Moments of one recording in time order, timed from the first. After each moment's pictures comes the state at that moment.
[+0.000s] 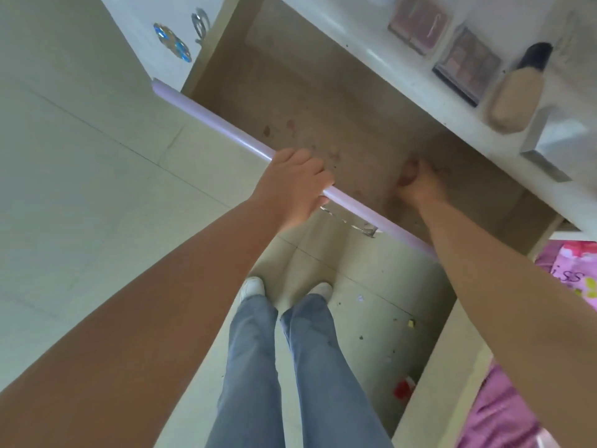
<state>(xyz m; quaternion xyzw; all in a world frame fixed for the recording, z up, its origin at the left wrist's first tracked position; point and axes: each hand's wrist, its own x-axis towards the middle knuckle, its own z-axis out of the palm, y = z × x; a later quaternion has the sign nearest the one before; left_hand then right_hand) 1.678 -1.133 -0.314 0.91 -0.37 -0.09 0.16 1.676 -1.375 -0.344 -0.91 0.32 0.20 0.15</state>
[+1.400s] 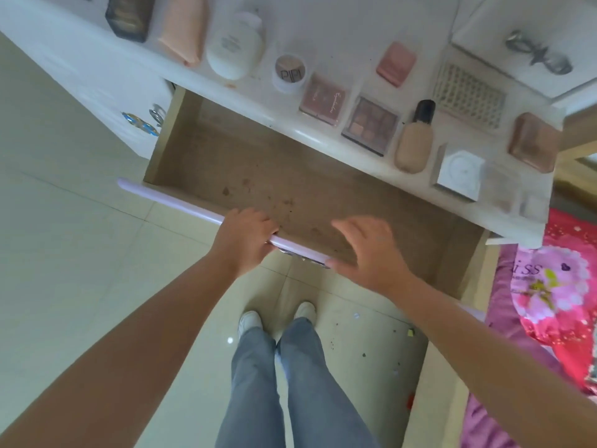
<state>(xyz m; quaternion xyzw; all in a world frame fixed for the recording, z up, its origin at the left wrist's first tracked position) 1.691 -1.140 -0.290 0.91 -0.36 -0.14 0.16 1.615 -1.352 -0.263 -0.99 -0.07 0.05 0.13</state>
